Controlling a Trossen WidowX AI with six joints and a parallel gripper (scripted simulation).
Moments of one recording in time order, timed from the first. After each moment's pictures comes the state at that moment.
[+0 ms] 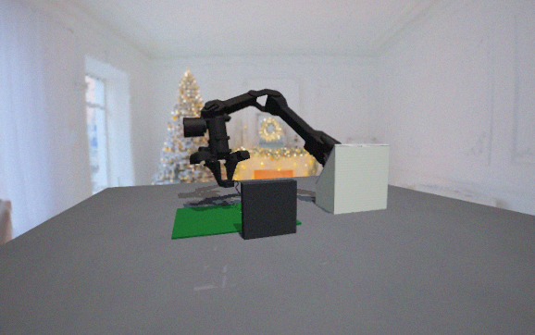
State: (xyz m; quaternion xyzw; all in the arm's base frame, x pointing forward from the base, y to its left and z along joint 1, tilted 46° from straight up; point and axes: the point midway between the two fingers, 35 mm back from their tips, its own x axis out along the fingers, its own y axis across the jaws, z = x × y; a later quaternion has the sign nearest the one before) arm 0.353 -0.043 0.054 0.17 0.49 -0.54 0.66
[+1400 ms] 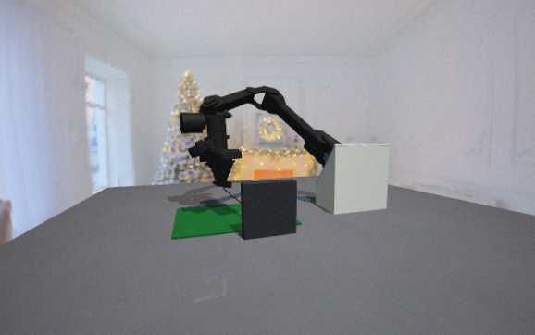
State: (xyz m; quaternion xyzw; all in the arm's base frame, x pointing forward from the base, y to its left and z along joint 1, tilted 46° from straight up) arm 0.364 -0.026 0.041 -0.36 0.70 -0.12 0.61
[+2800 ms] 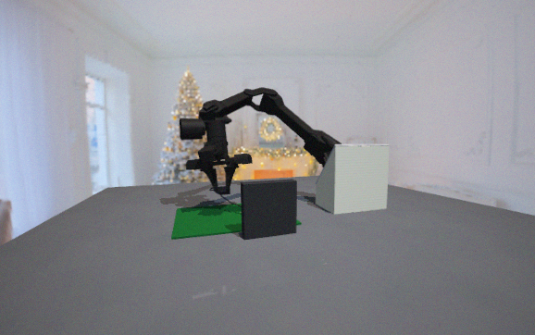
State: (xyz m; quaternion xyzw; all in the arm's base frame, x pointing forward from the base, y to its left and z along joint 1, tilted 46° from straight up) arm 0.363 -0.025 0.018 -0.56 0.69 0.19 0.42
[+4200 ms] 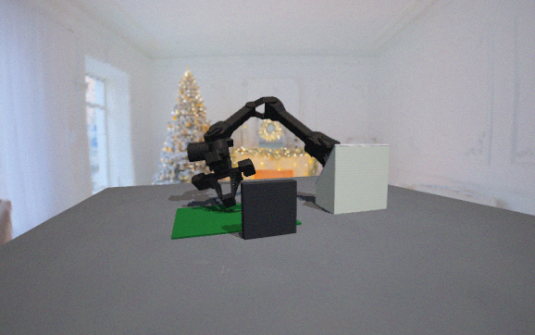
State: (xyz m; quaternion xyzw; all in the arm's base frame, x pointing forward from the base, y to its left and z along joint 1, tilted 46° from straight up) arm 0.350 -0.041 -0.008 -0.42 0.61 0.39 0.55
